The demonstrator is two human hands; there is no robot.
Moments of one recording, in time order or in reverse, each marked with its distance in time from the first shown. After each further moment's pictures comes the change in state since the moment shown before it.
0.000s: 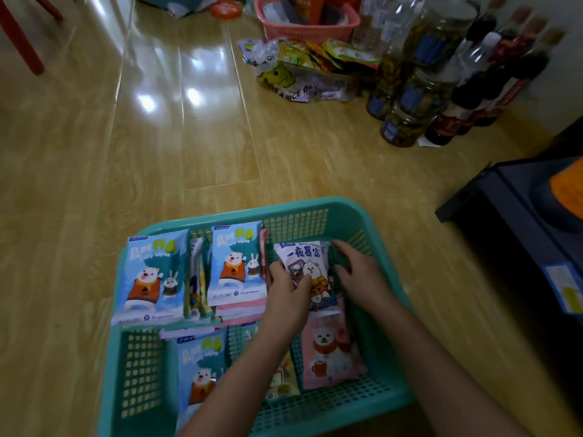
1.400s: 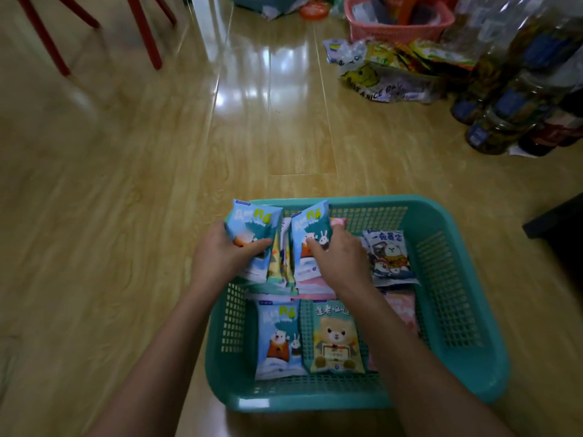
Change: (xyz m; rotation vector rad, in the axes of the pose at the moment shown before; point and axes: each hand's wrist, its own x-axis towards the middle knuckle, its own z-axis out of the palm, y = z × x) left_hand -0.011 -0.013 -0.188 0.466 0.539 -0.008; right_hand -0.023 -0.121 0.084 -0.058 0.057 -0.136
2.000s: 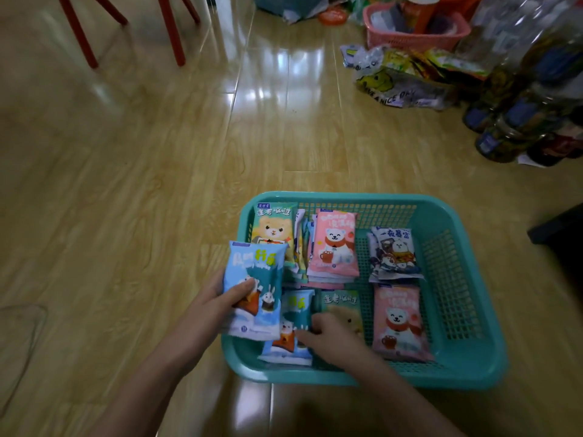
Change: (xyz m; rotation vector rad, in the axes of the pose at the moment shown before) left_hand -0.104 -0.030 -0.045 -0.701 -0.371 -0.180; right_hand -0.098 0.031 0.028 0.042 -0.707 0.073
